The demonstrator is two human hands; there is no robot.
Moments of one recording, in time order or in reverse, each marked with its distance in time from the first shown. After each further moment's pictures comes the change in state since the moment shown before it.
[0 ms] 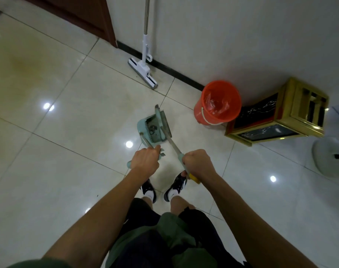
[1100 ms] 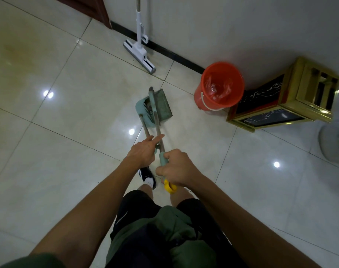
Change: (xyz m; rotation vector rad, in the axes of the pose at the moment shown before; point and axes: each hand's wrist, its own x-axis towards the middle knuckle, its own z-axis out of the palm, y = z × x) left_hand 0.014 0.007 0.030 -0.176 -0.171 0.085; right_hand -0.024 0.008 0.025 0.052 -0.161 -0.239
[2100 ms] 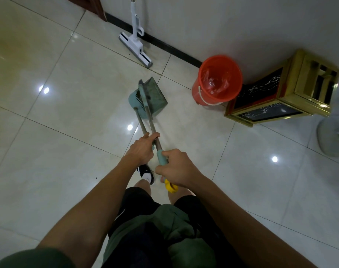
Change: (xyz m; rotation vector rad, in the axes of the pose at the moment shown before) left_hand 0.004 0.009 0.021 -0.154 0.051 -0.049; right_hand -0.007 0.022 0.000 0.002 -0.004 -0.070
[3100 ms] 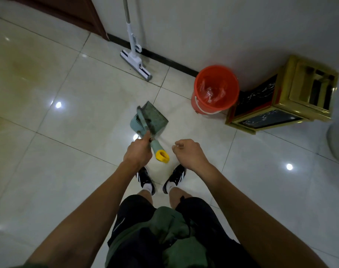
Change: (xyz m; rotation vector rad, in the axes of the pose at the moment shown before) left_hand 0.005 0.065 -0.035 0.083 0.141 -0.120; right_hand 0.051 0.072 -0.077 0.050 0.165 0.138
